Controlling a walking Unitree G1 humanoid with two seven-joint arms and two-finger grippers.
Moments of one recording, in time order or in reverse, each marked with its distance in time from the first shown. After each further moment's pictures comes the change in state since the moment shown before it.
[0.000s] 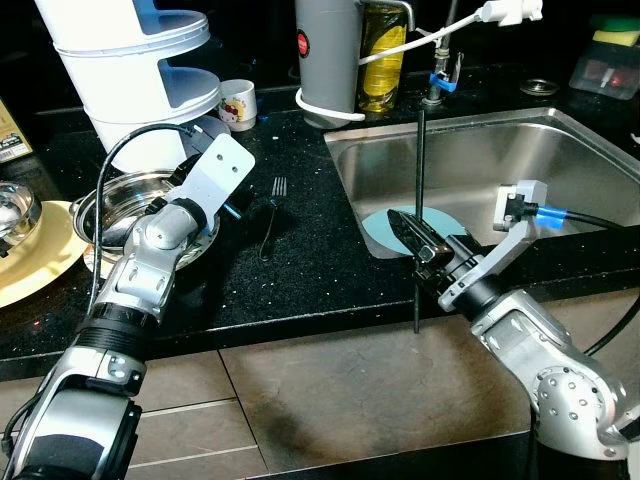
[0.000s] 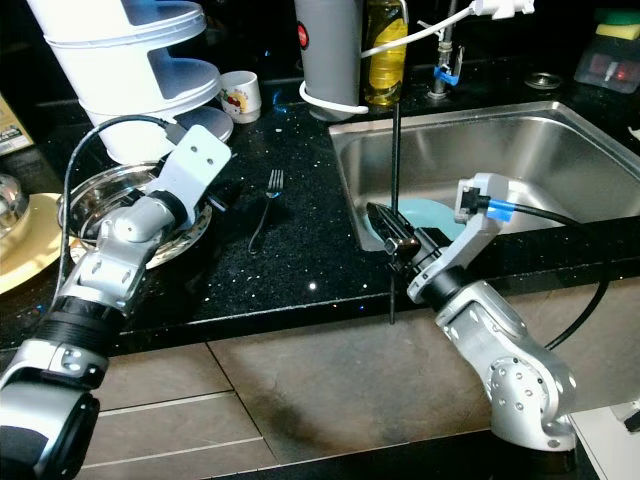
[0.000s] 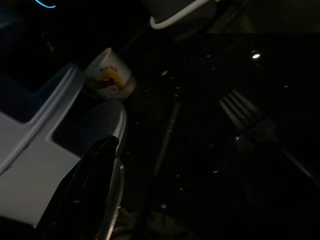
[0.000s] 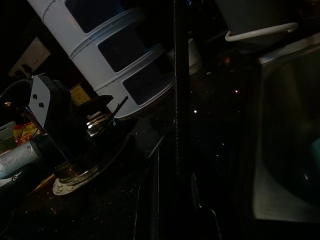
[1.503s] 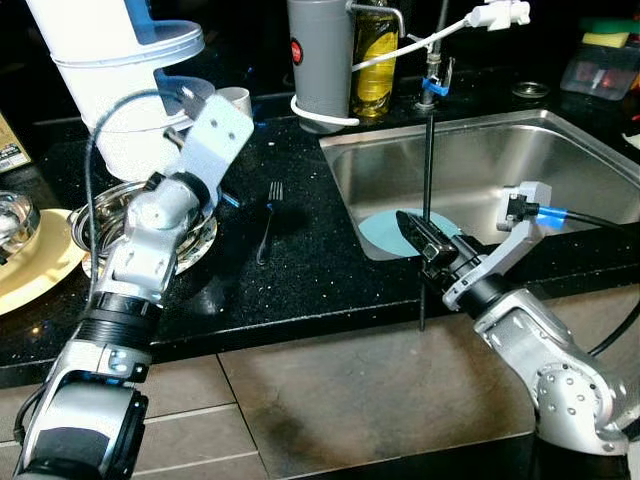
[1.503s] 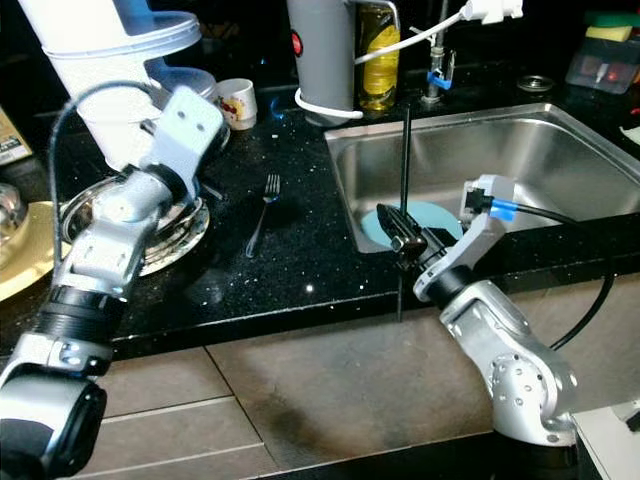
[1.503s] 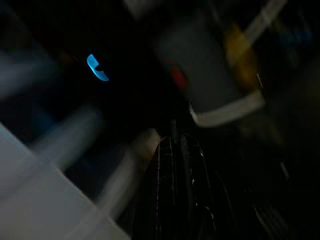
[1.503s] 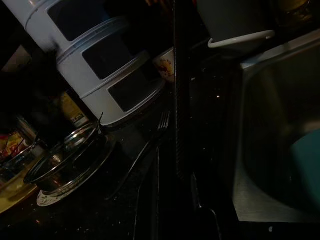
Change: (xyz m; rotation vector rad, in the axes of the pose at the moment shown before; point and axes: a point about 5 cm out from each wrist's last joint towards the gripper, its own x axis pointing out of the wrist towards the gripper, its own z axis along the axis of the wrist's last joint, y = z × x) left arm -0.010 0.044 0.077 -0.037 -0.310 0.213; right arm 0.006 -0.010 0.000 -0.004 -0.015 -0.042
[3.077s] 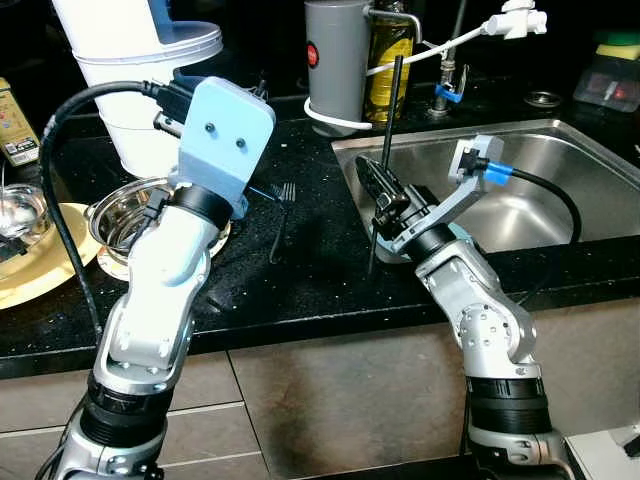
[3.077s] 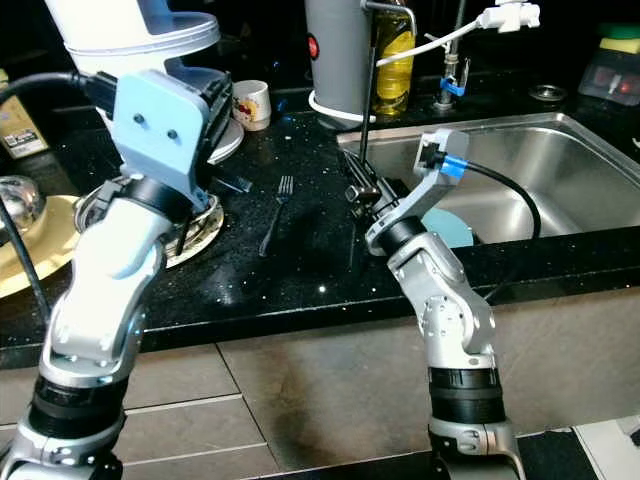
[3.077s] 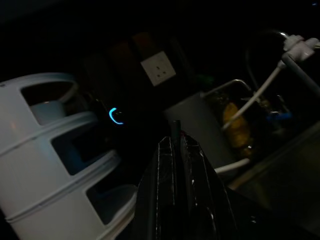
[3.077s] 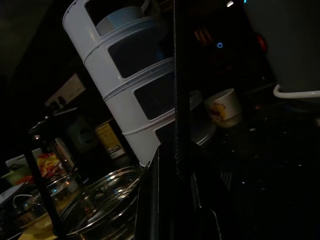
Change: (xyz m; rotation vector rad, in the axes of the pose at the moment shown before) left arm -0.058 -0.034 0.063 -0.082 -0.196 0.081; right arm 0.068 0.026 0.008 -0.004 -0.168 0.166
